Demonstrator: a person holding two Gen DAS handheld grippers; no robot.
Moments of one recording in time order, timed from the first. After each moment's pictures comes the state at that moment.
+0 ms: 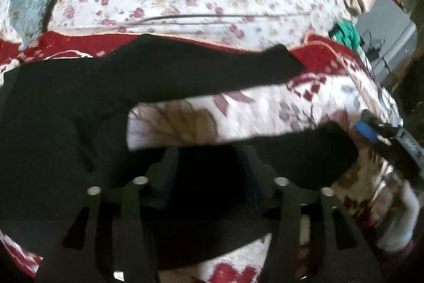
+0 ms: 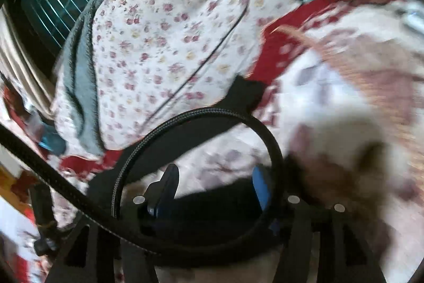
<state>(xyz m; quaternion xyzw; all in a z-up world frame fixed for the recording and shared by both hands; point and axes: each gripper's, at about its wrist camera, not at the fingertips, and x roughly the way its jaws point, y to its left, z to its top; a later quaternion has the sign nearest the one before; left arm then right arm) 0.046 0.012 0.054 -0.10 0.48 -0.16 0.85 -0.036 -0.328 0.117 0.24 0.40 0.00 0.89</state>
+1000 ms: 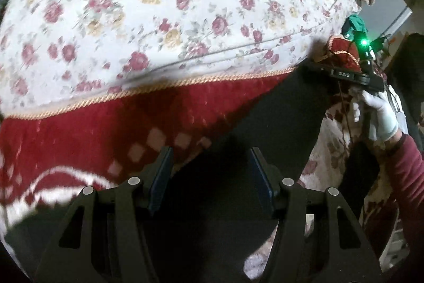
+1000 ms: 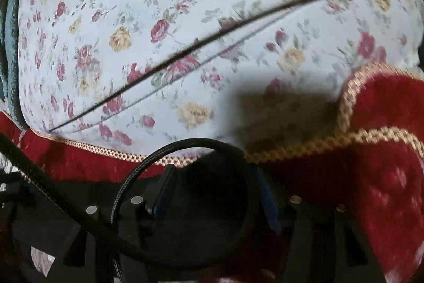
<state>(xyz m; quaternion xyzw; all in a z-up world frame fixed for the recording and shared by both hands) 0.251 0.073 0.042 -0.01 0.53 -0.27 0.81 0.253 -0.359 0.039 0.03 0.54 -0.02 0.84</state>
